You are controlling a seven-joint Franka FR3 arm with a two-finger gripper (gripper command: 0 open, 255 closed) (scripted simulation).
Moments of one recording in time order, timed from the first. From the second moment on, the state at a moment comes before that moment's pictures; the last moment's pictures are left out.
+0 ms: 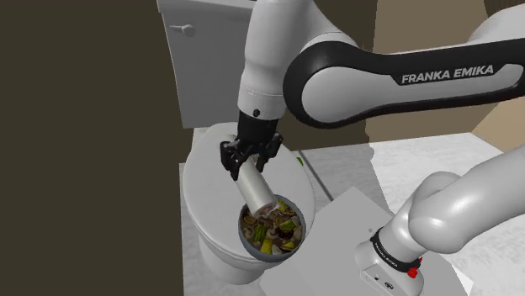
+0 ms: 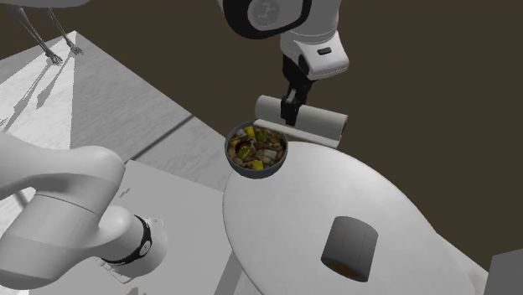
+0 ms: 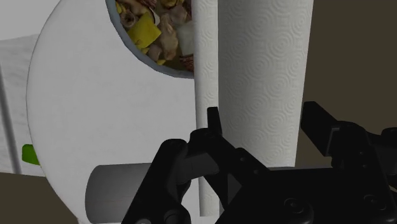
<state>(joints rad) 0.16 -0.32 0.59 -2.15 0.22 1.92 0.75</state>
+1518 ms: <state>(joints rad) 0.29 -0.60 0.60 -2.55 0.41 2.04 0.72</state>
